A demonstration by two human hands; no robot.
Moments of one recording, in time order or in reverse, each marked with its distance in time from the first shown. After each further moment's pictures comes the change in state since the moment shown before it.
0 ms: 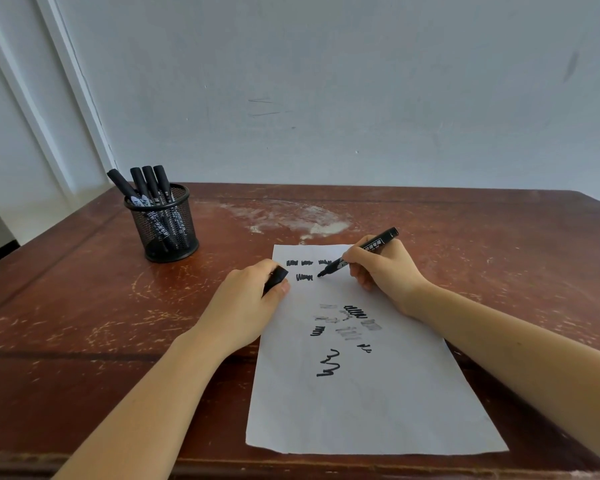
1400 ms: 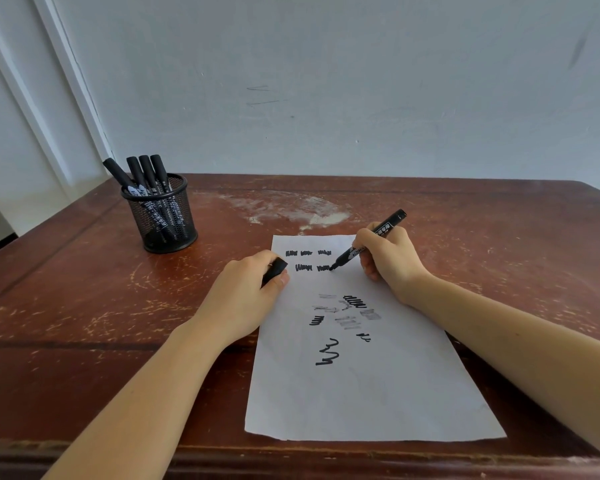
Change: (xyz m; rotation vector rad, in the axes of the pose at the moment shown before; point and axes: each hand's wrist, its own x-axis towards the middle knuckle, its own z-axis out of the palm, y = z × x) left_hand 0.001 -0.002 0.002 -0.002 0.019 0.013; right_hand -0.001 -0.002 0.002 0.049 0.092 0.052
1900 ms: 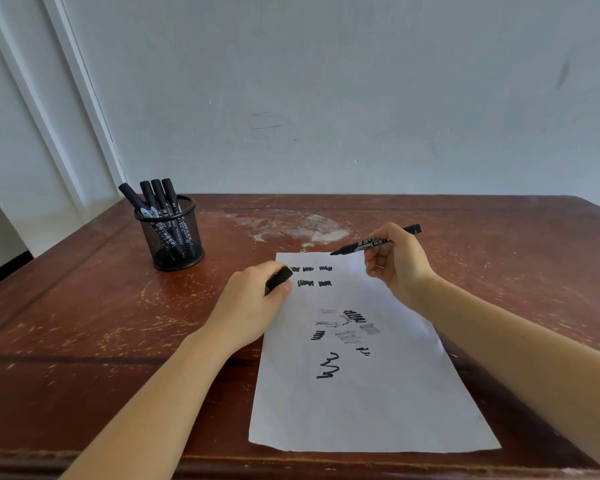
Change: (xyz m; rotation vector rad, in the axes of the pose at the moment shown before) left_hand 0.003 0.008 -0.004 -0.034 0.035 0.003; right_hand 0.006 -0.014 -0.012 0.436 0.022 0.147
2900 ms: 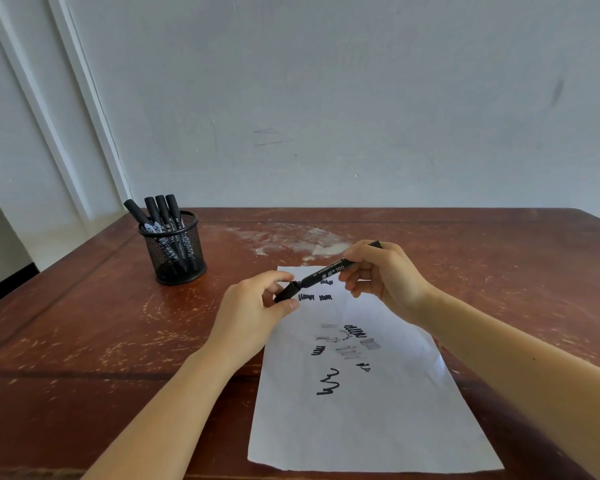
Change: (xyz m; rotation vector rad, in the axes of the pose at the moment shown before) left_hand -0.003 0.007 0.002 -0.147 0.129 -0.059; right_hand -0.016 -0.012 0.012 -0.221 -0.322 -0.083
